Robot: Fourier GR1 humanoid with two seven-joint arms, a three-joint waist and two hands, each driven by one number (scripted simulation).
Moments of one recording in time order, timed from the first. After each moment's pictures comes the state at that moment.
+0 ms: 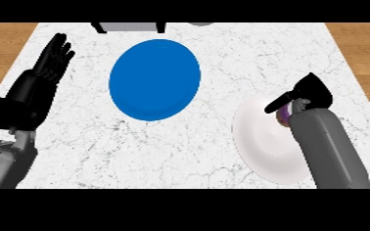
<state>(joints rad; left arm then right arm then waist) -0.26 0.56 -0.17 -1.60 0.32 0.20 0.05 -0.51 -0.22 0.02 -1.14 0.84 -0.01 1.19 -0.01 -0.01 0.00</state>
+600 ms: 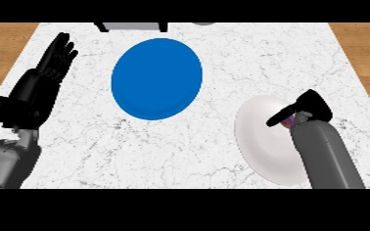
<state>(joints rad) -0.27 0.52 -0.14 -1.59 0.28 0.16 0.06 -0.43 -0.18 -0.07 -1.10 0.85 0.02 1.12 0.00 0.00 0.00</state>
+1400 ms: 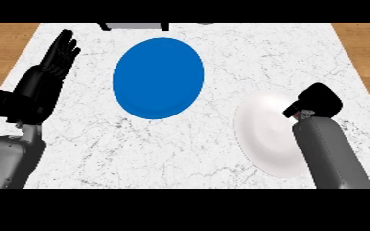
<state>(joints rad) -0.29 0.47 -0.10 -1.57 0.24 0.11 0.07 -0.47 -0.22 -0.04 -0.99 1.13 -0.10 1.02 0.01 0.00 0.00</state>
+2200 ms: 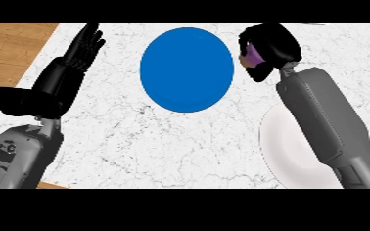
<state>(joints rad) -0.38 0.42 -0.17 -1.59 0.24 0.07 0.06 -0.81 -0.31 0.22 -1.01 0.96 0.08 -0.01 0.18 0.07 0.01</state>
